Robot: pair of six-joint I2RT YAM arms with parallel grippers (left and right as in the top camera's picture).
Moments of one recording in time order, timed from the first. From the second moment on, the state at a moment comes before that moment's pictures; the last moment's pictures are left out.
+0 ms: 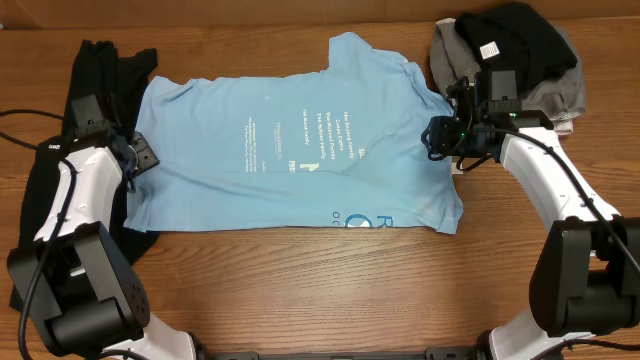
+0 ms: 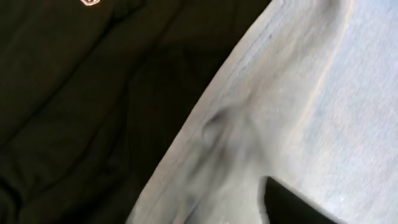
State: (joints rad) left arm 0.32 1.78 1.22 -0.58 -0.15 -0.24; right arm 0.04 1.78 1.27 -0.65 -0.28 0.12
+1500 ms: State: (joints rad) left arm 0.16 2.52 2.36 -0.79 0.10 0.18; right arm 0.10 1.76 1.95 -1.21 -0.28 0.08
